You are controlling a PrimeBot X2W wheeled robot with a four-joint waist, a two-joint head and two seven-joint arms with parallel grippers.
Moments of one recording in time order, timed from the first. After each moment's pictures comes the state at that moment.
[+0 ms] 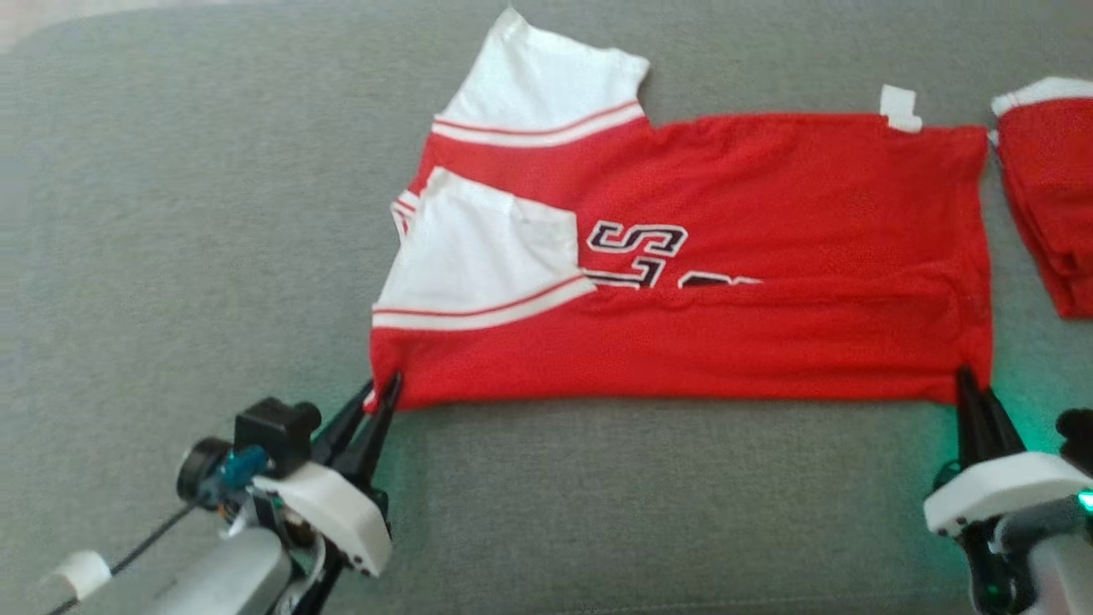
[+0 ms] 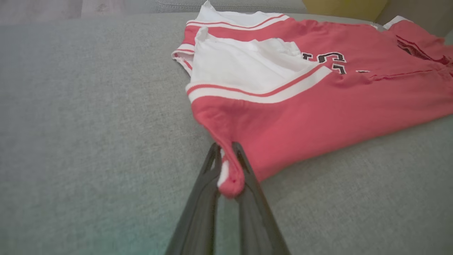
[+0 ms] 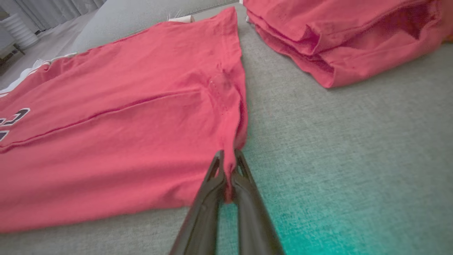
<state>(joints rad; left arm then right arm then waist) -0.33 0.49 -0.82 0.25 -0.73 0.11 -0.08 -0.10 -0.17 -0.09 0.47 0.37 0.12 -0.11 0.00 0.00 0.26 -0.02</state>
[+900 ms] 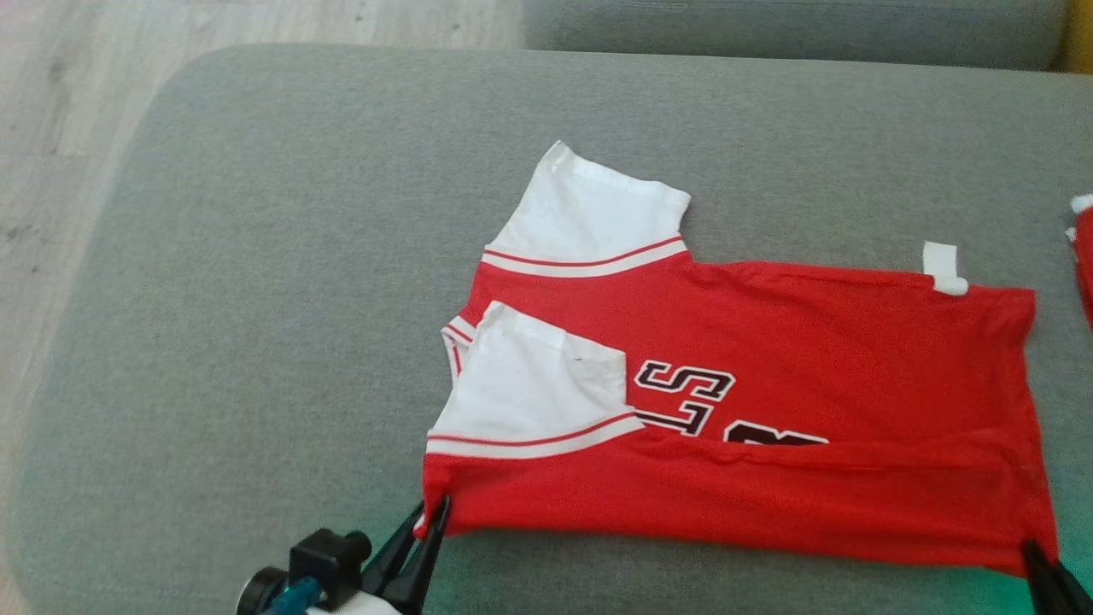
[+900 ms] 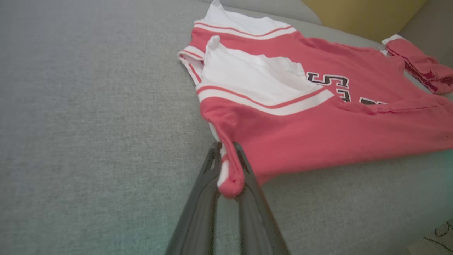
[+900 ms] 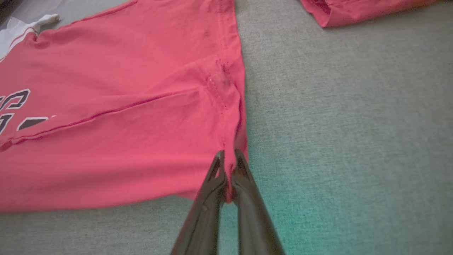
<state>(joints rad) -0.13 0.42 -0.88 0.24 -0.74 0.15 -0.20 0.35 -0.24 -0.18 0.13 0.46 0.12 0.12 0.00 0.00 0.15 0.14</state>
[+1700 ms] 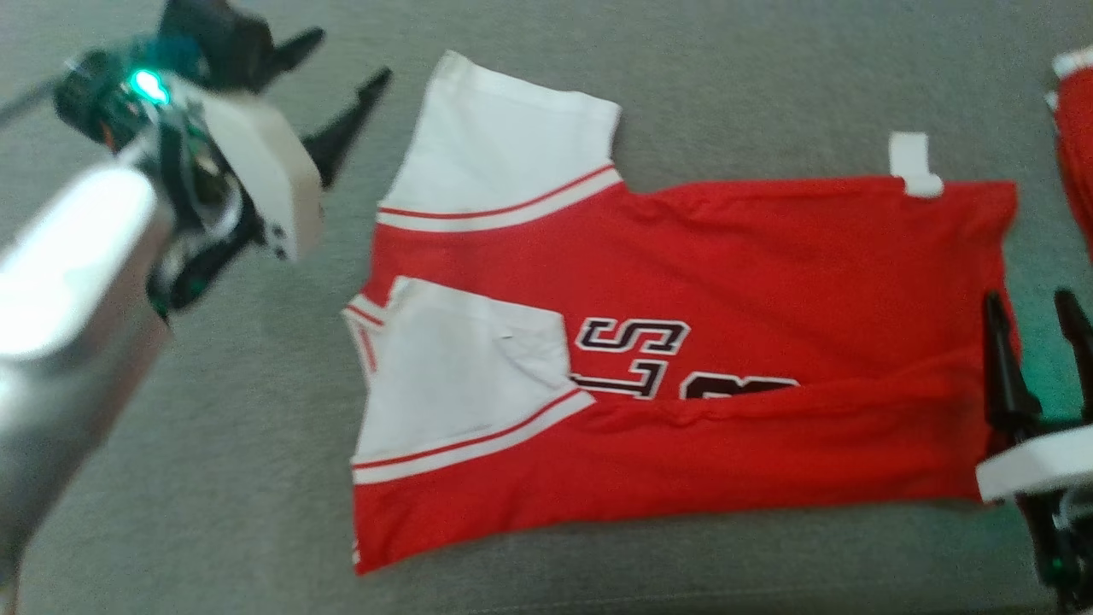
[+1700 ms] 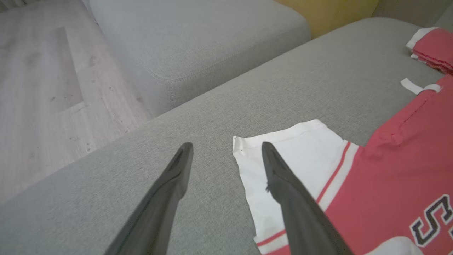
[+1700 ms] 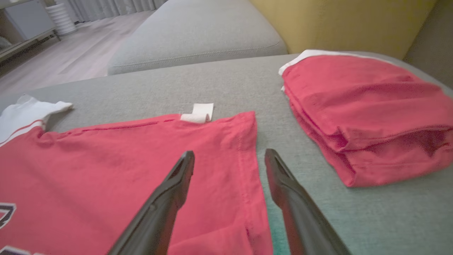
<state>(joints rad) -0.96 0.55 -0.83 0.29 -0.75 -0.11 0.36 0.02 -0.23 -0.12 0.02 0.33 0.12 0.01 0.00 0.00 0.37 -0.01</state>
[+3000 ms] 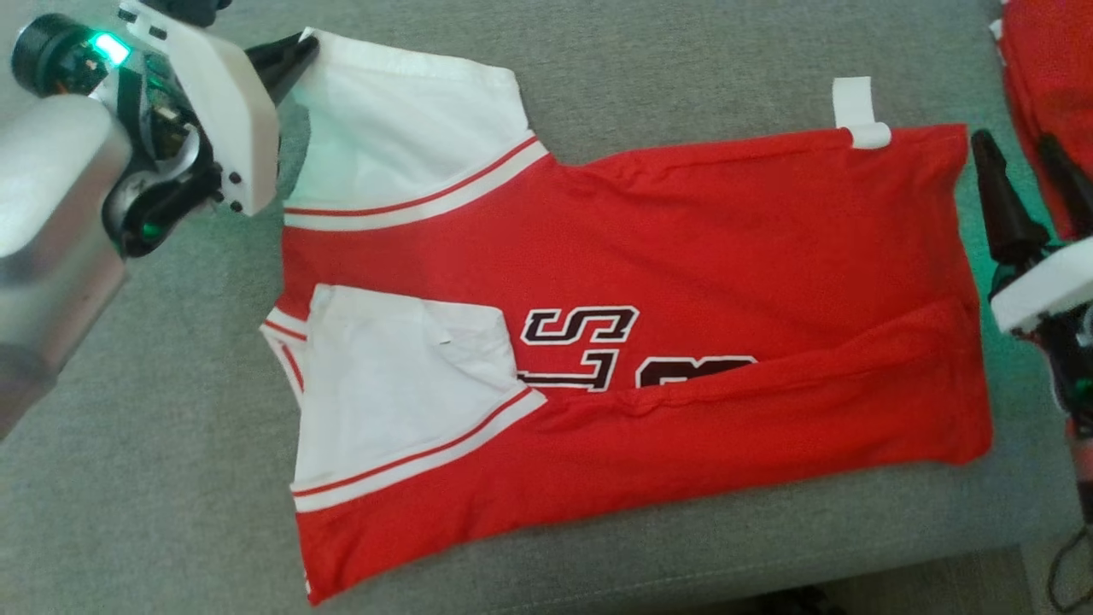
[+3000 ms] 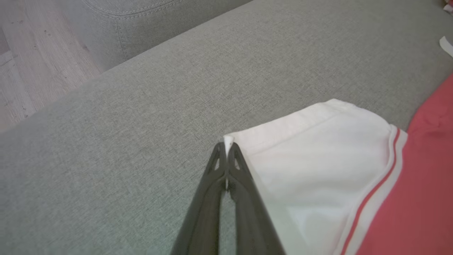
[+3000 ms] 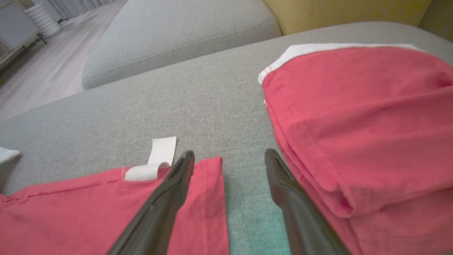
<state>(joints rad) -1.23 0.59 -1.18 0.53 -1.06 -0.13 0.39 -0.39 -0.37 0.04 0.24 0.59 0.12 0.18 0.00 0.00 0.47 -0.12</state>
